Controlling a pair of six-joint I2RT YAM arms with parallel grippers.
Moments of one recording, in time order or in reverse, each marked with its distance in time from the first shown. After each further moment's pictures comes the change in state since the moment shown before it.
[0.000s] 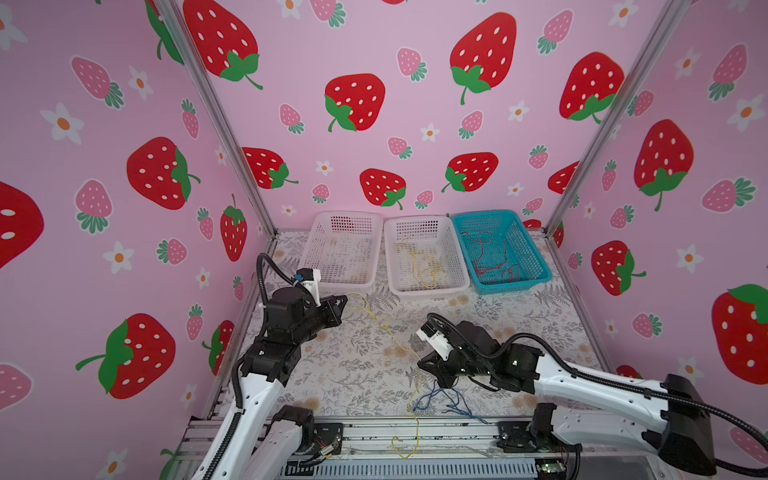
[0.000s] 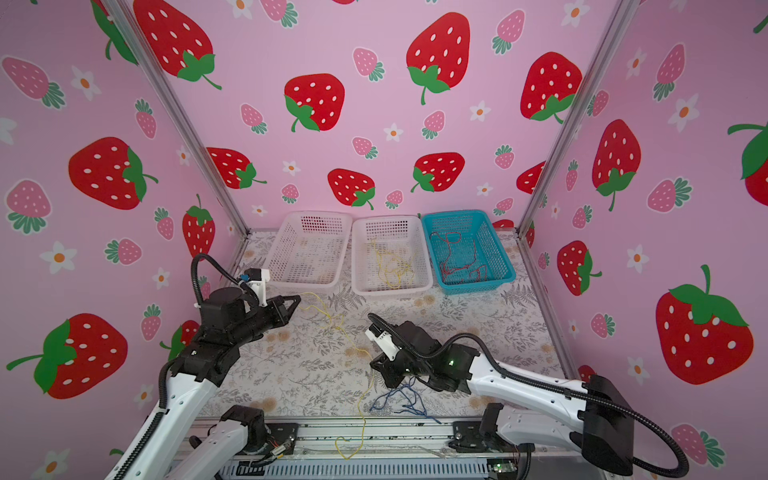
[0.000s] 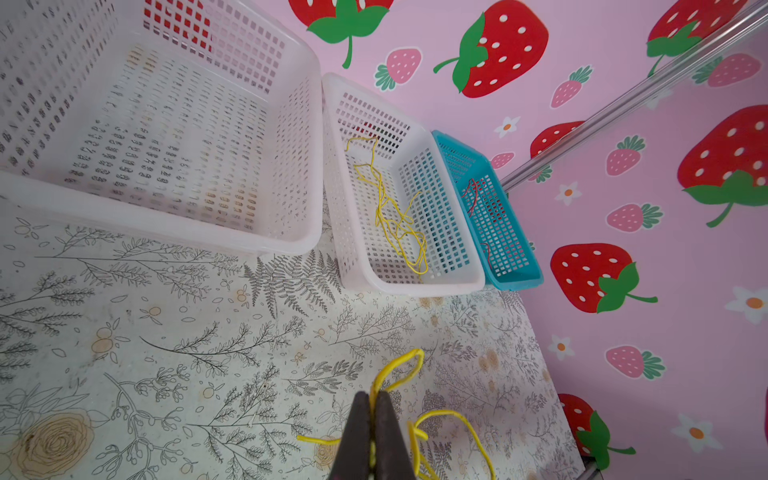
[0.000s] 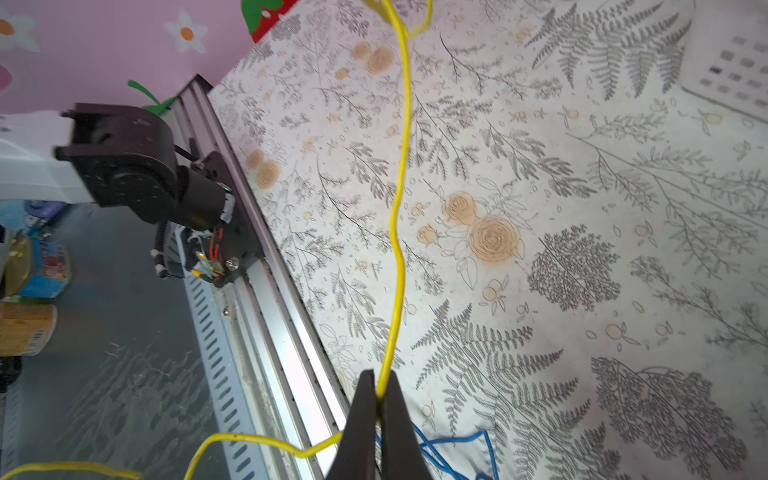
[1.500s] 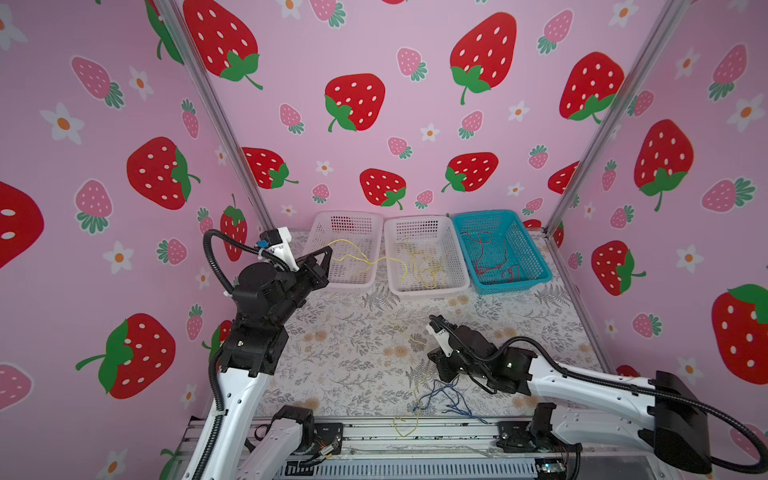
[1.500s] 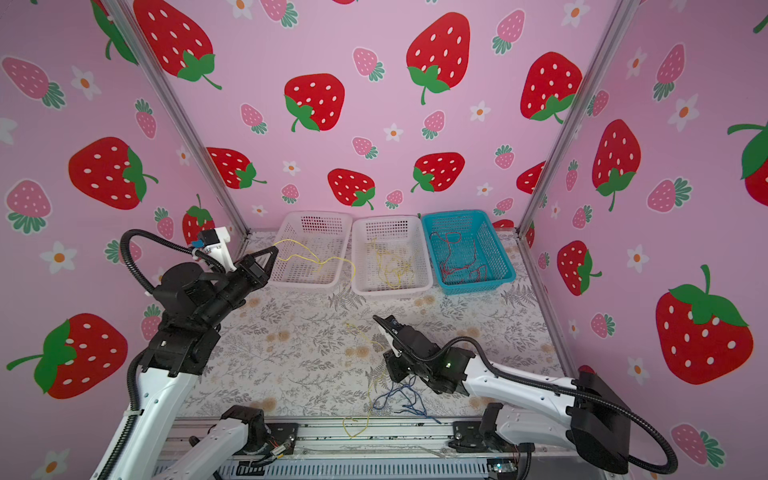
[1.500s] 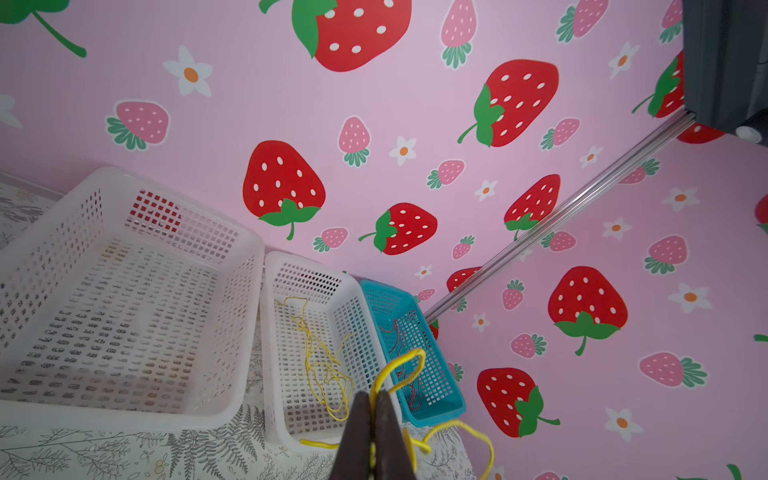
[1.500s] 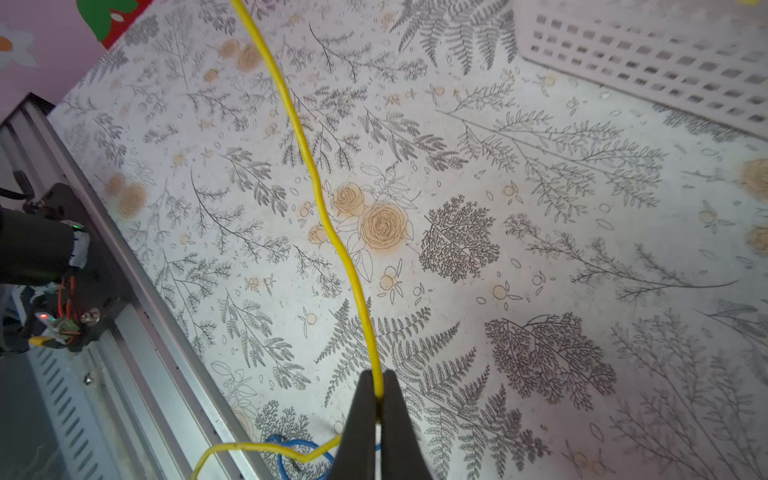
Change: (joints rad) left arm 0.013 0.104 0.298 0.143 -0.086 -0.135; right arm -0.031 -0.031 -0.056 0.029 0.253 0.057
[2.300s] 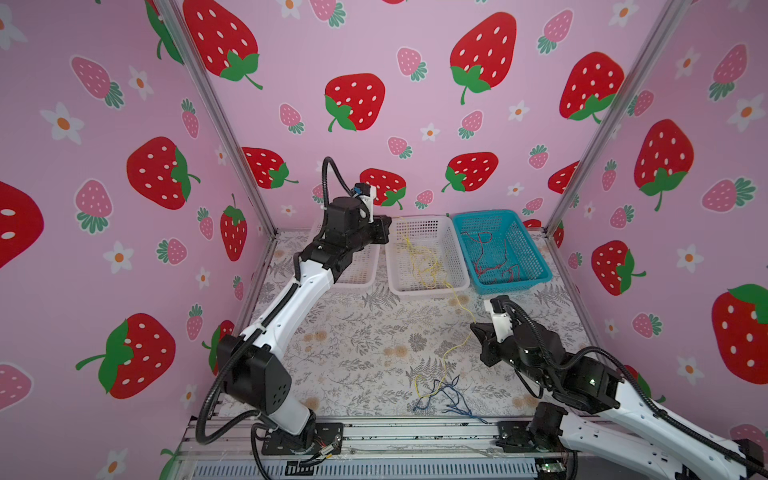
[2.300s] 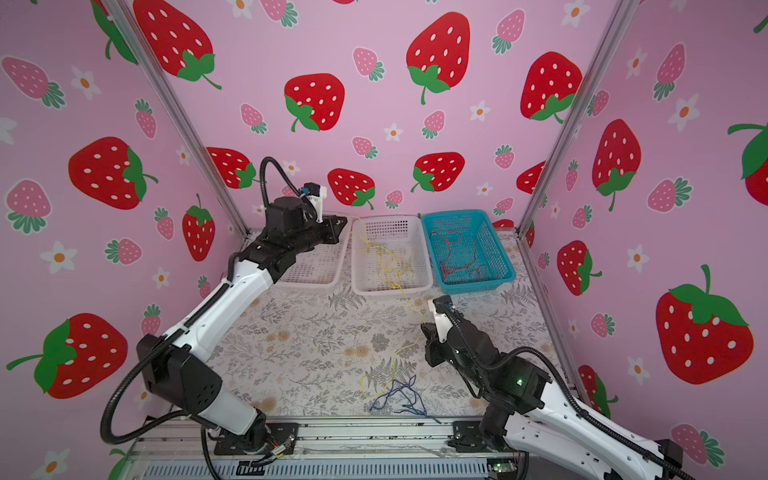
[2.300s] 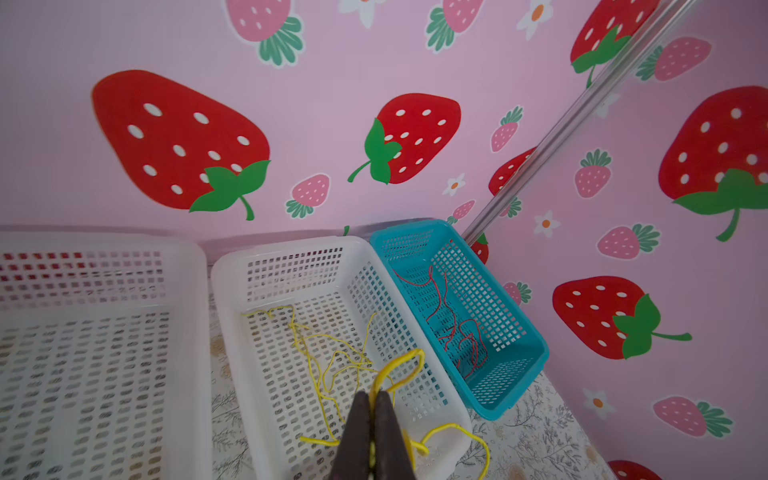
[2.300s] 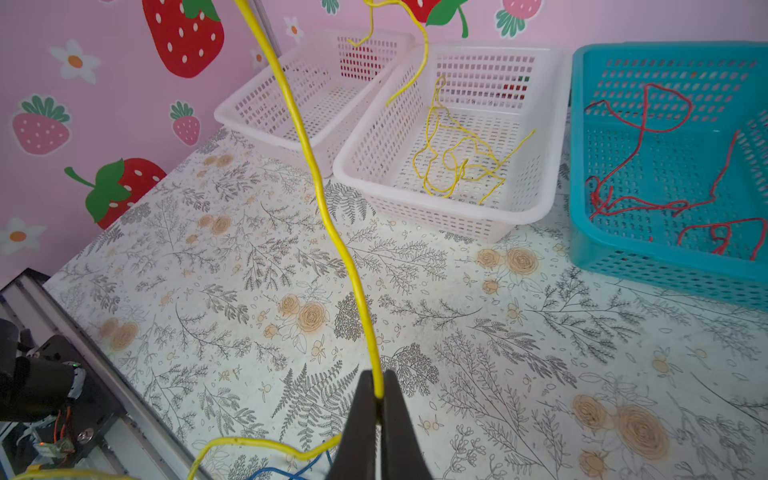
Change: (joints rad) left arm -0.256 0.801 0.593 -0.012 -0.051 0.374; right arm -0.080 -0.460 0.124 -0.311 0.246 -0.025
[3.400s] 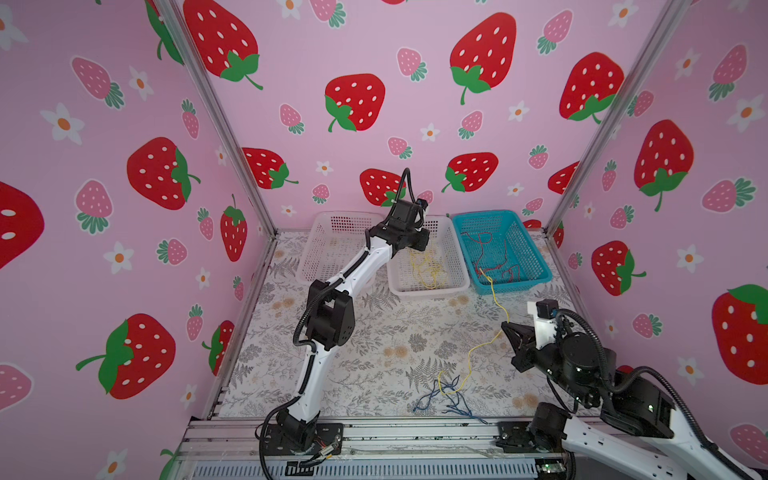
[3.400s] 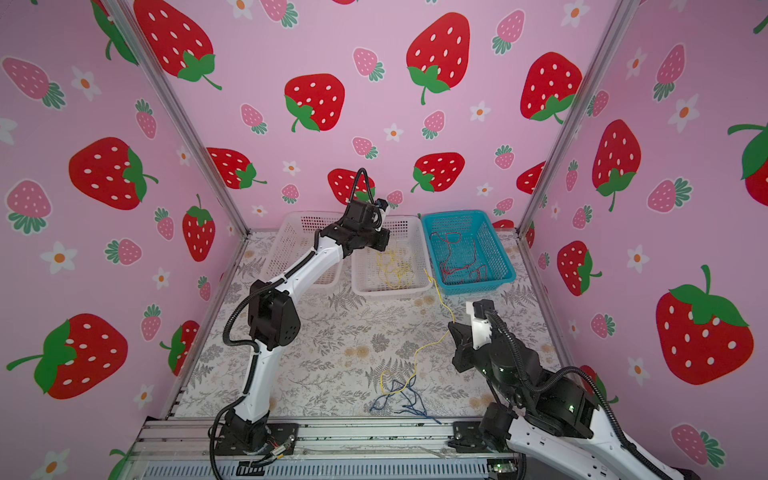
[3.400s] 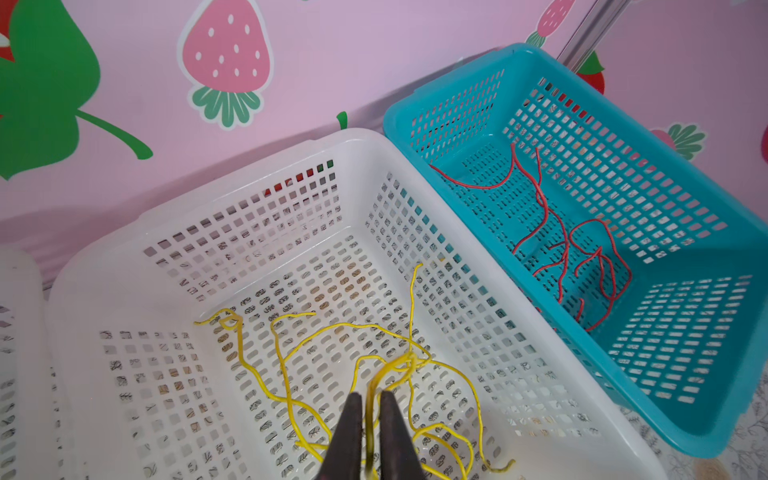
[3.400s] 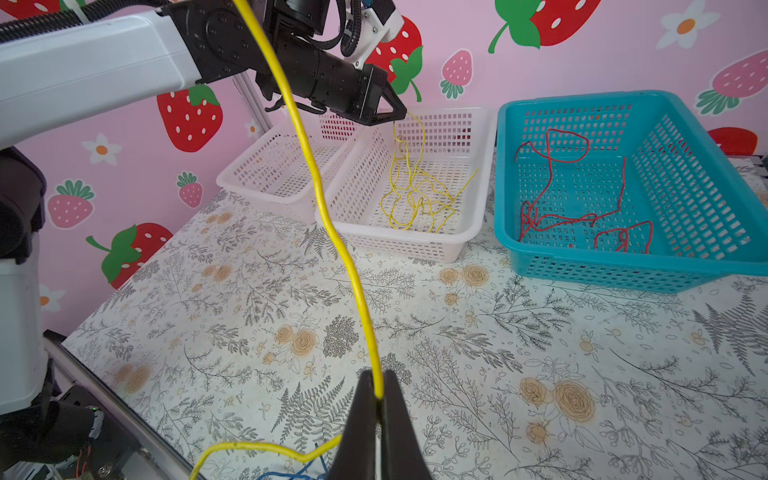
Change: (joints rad) left arm -0.117 0.631 0.595 -0.306 -0.106 0.251; right arm 0.000 -0.177 0.072 -0.166 0.086 0.035
